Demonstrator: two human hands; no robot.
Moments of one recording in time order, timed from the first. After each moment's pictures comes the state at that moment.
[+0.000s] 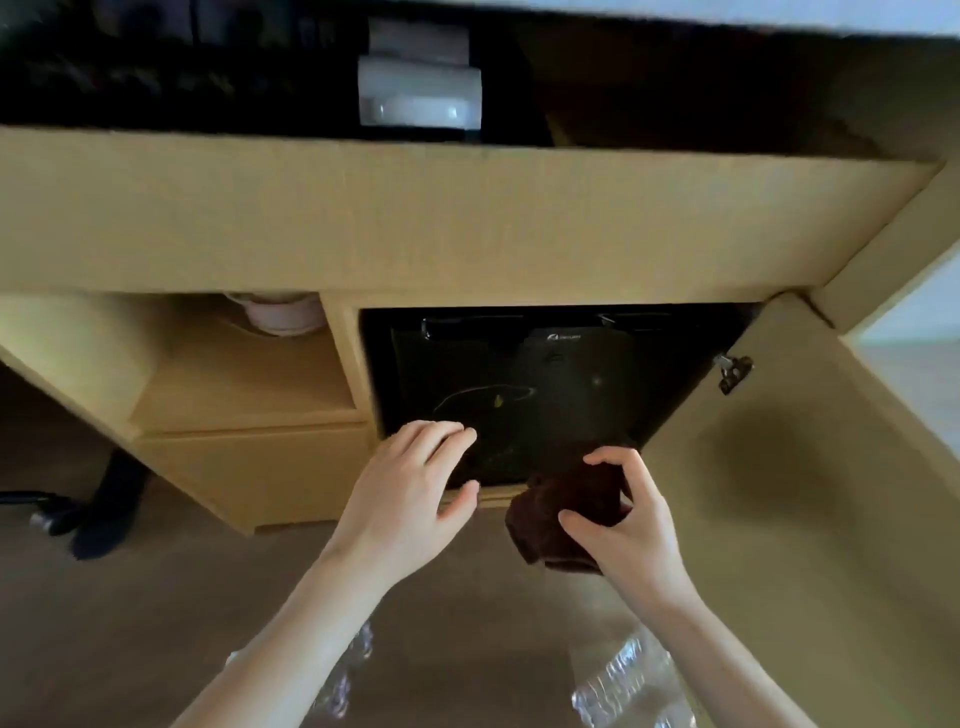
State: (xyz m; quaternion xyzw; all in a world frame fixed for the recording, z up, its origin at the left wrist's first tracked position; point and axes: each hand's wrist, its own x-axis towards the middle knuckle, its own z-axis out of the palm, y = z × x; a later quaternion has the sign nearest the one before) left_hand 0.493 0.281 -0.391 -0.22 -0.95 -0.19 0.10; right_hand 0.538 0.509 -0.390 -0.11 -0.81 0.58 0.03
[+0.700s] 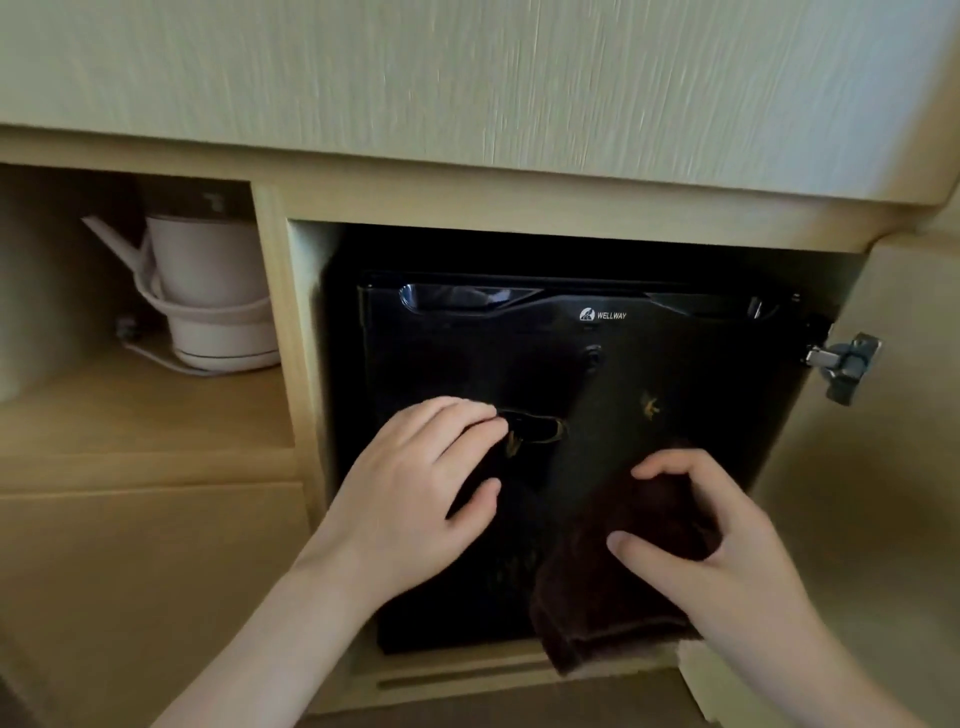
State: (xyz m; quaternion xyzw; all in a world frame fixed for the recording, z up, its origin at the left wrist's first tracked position) left_hand 0.393 0.292 -0.520 -0.34 -0.85 -0.16 0.37; right_hand 0.469 0.537 -0.519 0.05 -0.81 0.56 0.17
